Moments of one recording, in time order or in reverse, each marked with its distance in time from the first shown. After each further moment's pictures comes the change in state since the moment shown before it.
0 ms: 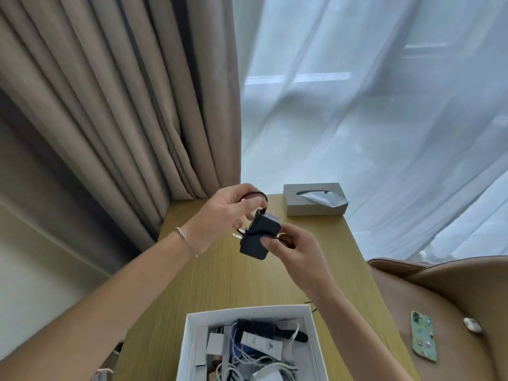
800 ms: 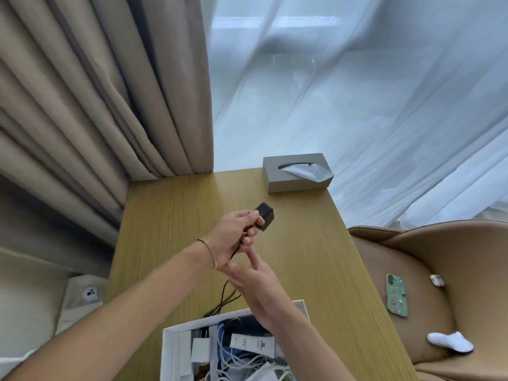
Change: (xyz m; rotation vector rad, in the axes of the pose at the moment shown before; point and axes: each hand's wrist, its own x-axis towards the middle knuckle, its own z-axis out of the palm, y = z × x) left_hand 0.073 -0.132 0.037 -0.536 -0.033 -0.586; right_hand 0.004 0.081 0.061 0.617 -0.079 0.583
